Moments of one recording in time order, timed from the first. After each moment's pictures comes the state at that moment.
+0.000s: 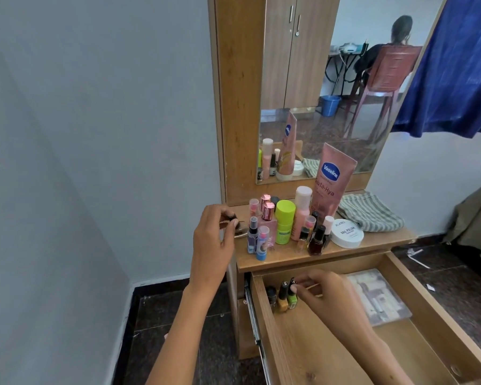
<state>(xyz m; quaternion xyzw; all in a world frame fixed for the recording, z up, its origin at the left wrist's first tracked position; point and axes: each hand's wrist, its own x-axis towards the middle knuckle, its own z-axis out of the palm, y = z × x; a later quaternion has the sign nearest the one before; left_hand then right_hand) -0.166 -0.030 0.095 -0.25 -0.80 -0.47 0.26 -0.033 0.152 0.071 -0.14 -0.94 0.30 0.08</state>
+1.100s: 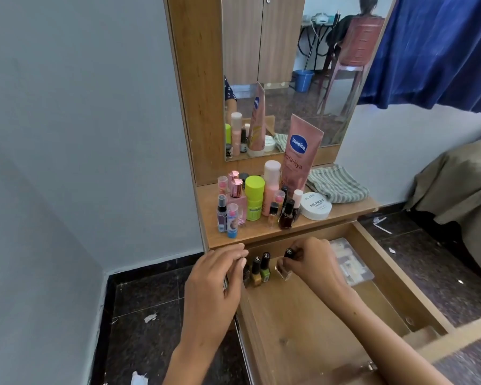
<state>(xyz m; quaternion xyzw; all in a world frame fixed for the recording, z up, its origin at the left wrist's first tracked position) -0.066 -0.024 0.068 -0.30 -0.82 -0.45 0.17 -0.044 0.185 0.059 -0.22 -0.94 0.25 0.07</state>
